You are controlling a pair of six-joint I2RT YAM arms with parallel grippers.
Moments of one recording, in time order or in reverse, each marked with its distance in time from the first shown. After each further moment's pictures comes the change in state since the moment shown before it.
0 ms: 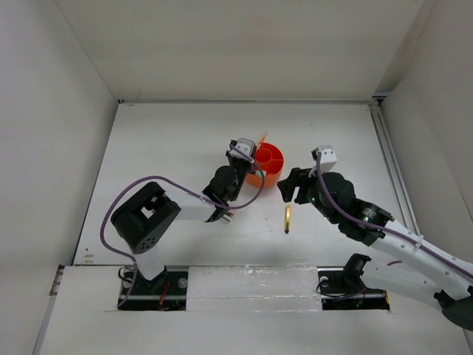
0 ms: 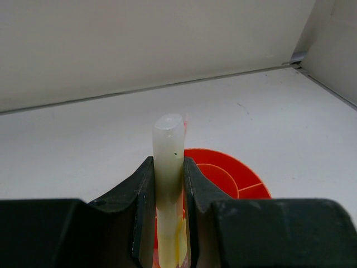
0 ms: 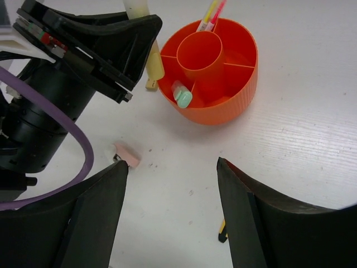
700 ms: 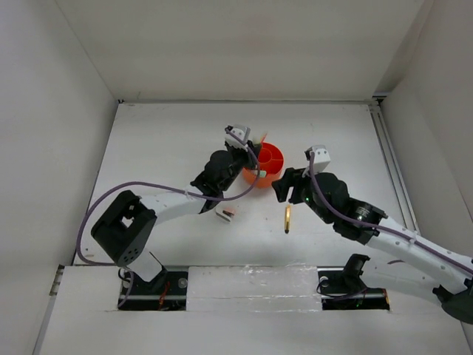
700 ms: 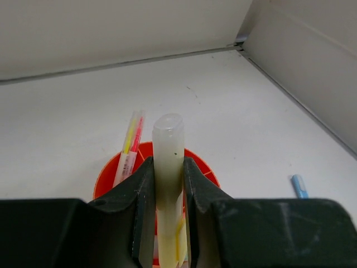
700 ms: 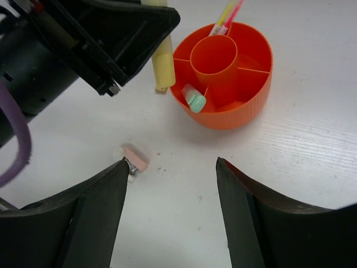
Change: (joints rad) left arm 0.081 -0.169 0.087 -0.389 0.251 -0.245; right arm 0.048 0.062 0.013 0.057 0.023 0.002
